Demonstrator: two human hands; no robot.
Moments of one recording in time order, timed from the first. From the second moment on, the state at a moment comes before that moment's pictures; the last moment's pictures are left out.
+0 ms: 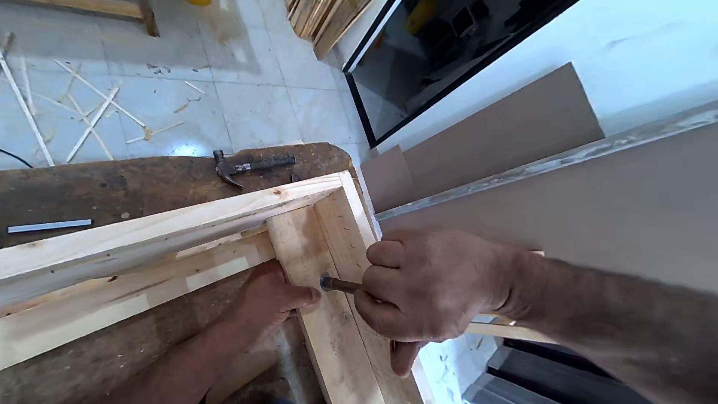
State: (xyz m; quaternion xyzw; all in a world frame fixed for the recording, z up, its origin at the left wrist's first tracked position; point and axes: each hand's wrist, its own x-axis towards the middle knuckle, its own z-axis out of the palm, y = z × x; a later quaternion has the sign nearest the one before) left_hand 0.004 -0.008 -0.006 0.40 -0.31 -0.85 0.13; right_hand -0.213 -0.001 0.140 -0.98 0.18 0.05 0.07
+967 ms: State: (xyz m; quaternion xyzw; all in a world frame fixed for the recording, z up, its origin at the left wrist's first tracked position) left_hand 0.000 0.013 -0.056 0.54 -0.45 -0.71 0.06; right_hand -0.141 0.373 0.073 -0.43 0.85 -0.31 -0.07
